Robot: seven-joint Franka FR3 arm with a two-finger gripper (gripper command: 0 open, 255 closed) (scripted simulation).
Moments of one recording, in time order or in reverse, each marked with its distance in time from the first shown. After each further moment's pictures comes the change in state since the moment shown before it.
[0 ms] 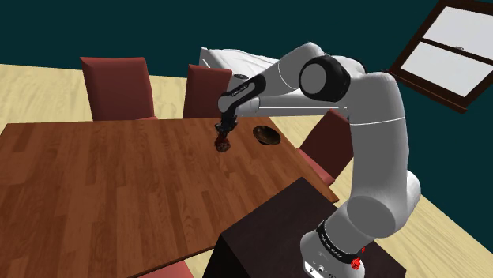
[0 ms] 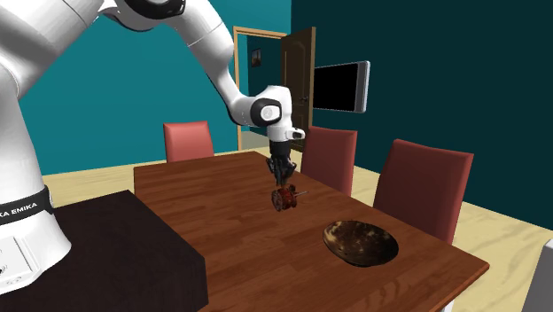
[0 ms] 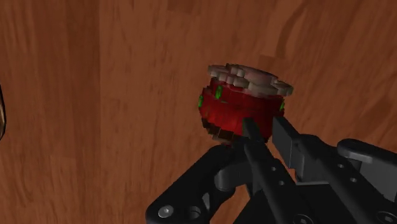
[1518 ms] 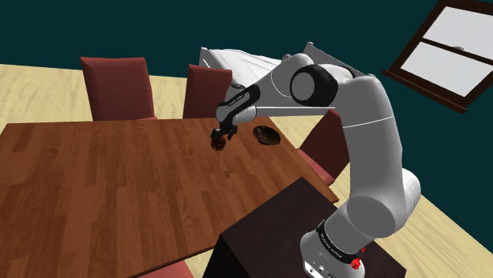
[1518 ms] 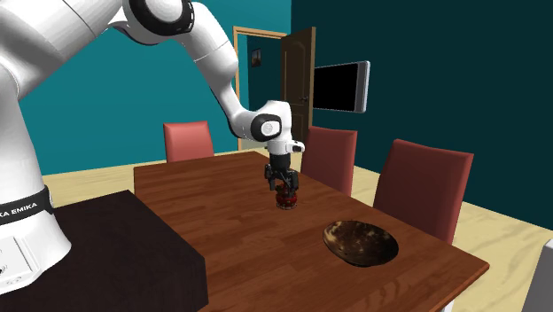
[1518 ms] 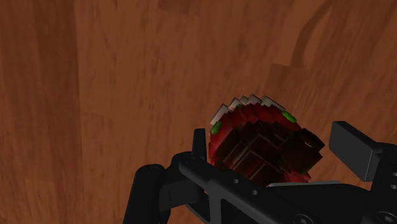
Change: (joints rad) arm -0.003 0.101 0.003 0.038 0.003 0.062 -0.002
